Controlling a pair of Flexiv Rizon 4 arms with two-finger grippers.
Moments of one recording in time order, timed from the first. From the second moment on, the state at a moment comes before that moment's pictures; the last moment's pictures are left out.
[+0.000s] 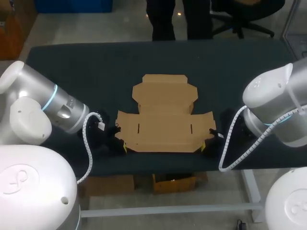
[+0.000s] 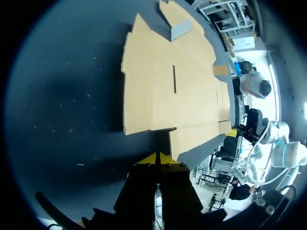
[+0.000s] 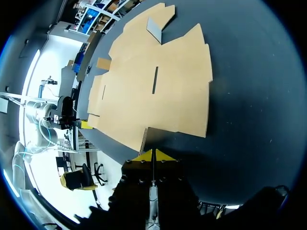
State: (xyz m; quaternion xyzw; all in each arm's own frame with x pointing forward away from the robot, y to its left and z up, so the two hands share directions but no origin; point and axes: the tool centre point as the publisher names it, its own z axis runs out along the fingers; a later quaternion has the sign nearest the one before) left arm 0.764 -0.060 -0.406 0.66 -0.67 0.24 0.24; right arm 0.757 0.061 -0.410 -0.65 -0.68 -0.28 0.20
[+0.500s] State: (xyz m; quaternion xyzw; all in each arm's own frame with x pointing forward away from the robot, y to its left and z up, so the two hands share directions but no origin) left arm 0.763 -0.064 -0.402 0.65 -0.68 0.24 0.23; right arm 0.757 0.063 -0.408 -0.65 -0.68 -0.28 0.20
